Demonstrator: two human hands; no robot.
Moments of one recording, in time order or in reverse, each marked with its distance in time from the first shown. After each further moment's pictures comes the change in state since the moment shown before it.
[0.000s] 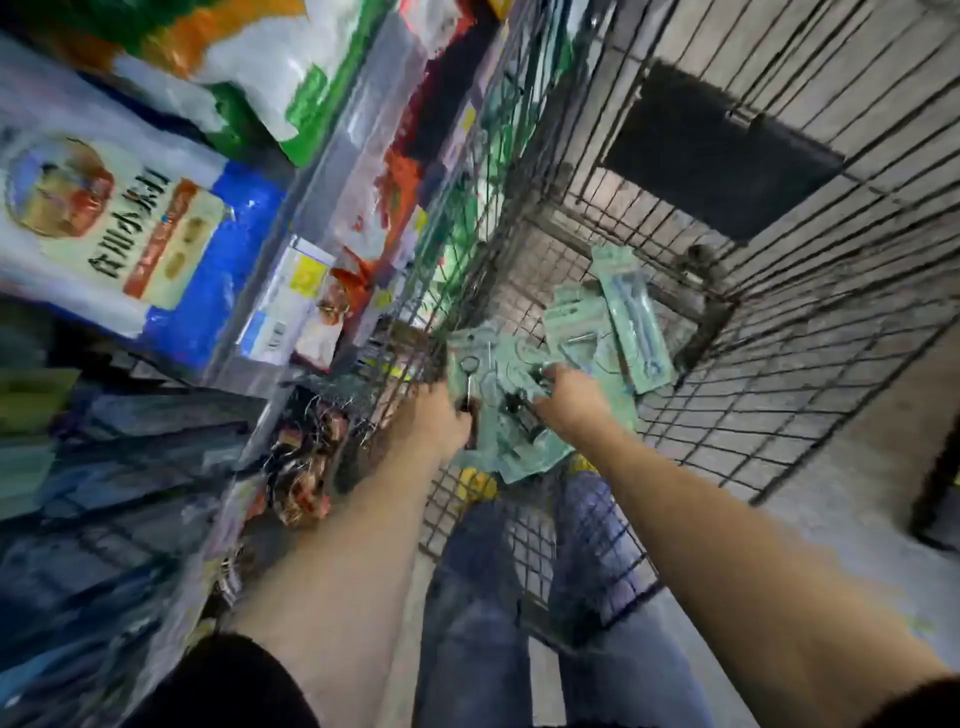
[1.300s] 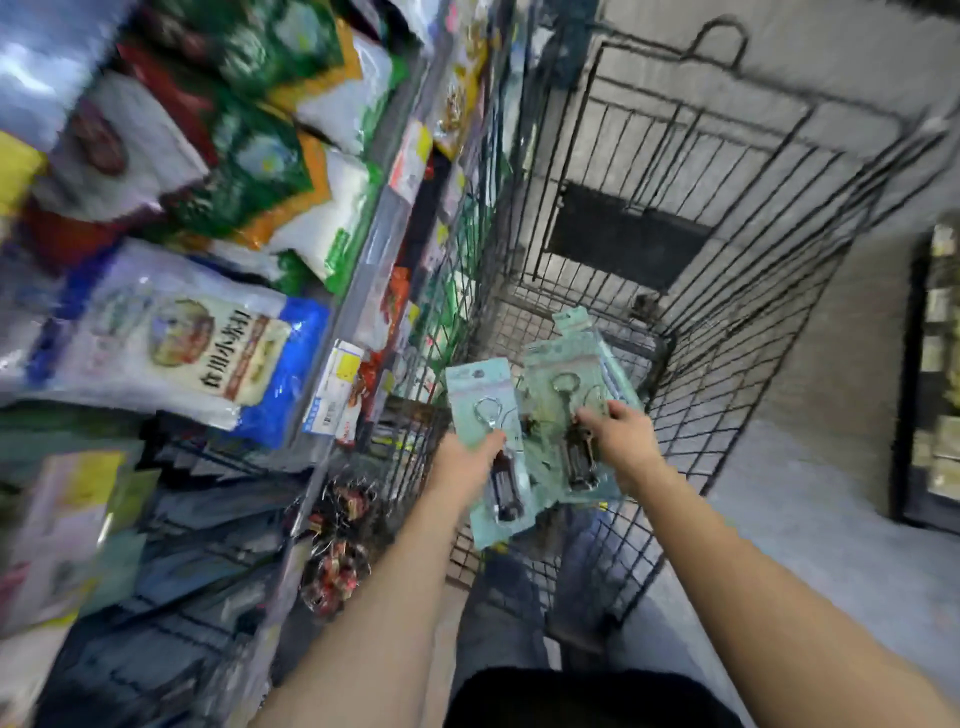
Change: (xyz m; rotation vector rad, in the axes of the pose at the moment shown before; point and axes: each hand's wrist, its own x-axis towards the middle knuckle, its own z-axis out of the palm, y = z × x) left_hand -0.094 0.029 -0.054 -0.939 -0.051 0.030; right_hand -0.110 0.011 -0.066 1.072 0.301 0.260
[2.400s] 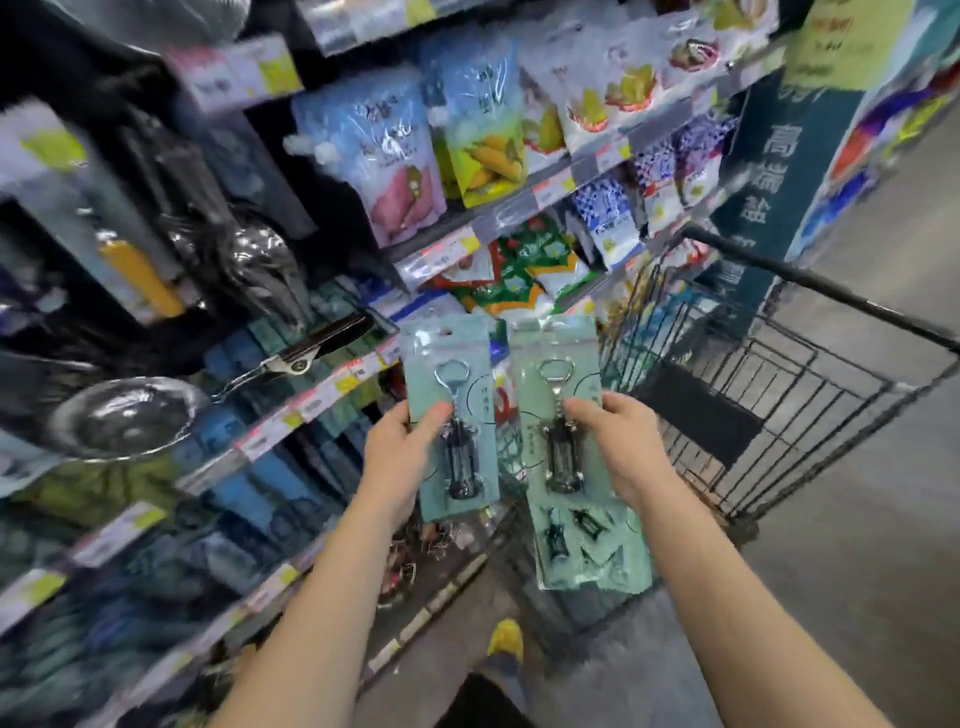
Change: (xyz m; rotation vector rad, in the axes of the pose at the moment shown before) left_hand -0.365 -0.019 -0.052 -0.507 0.608 0.605; right_hand -0.266 -0.069 -0.098 -0.007 -0.564 -0.717
